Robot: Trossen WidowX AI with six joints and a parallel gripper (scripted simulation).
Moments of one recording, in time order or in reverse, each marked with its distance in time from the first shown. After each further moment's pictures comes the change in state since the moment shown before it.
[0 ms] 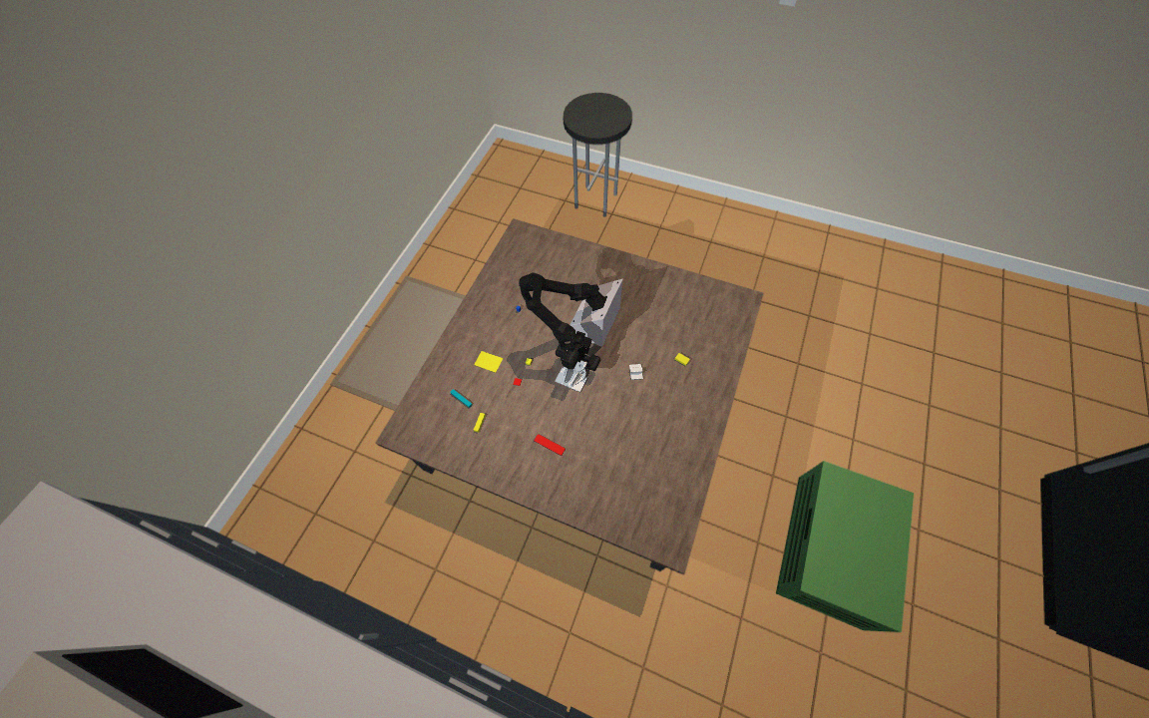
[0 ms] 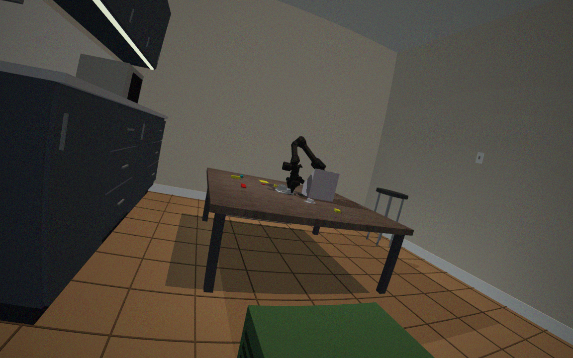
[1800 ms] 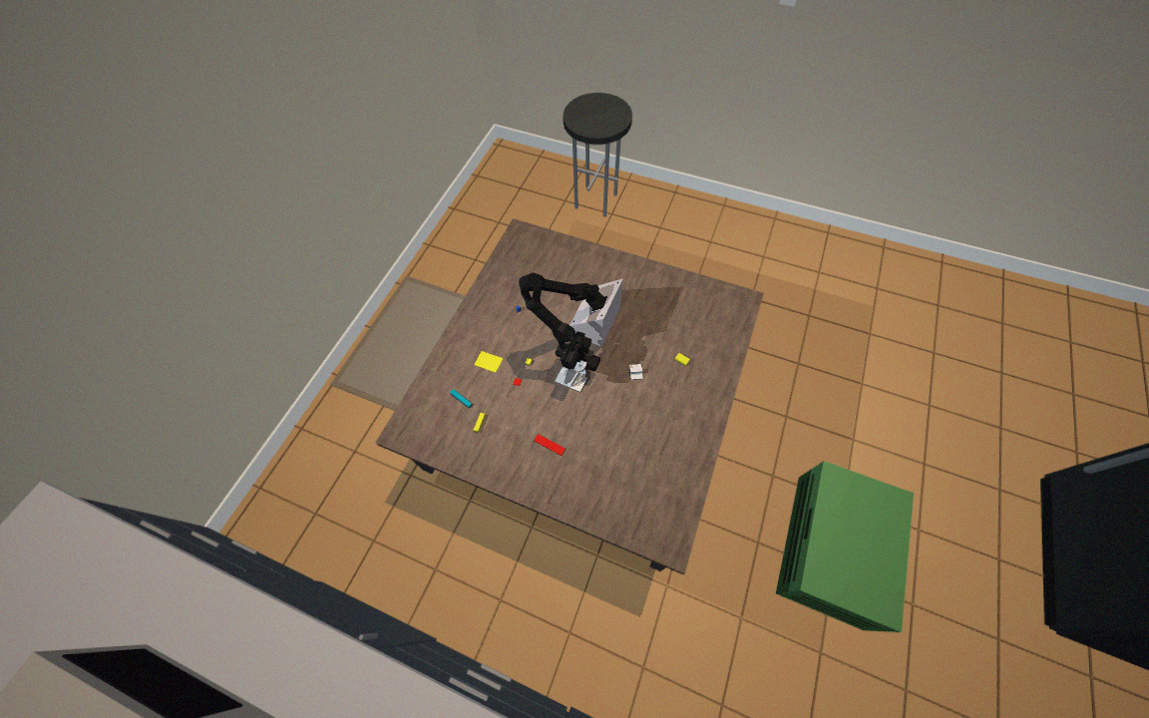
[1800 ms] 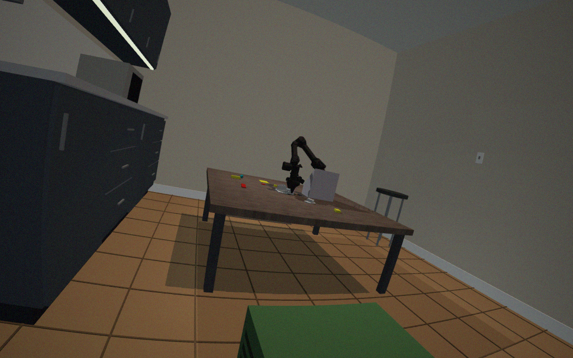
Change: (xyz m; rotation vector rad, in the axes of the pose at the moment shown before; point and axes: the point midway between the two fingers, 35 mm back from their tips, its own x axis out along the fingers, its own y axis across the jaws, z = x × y) arm 0.000 0.001 0.000 0.008 -0.004 -0.003
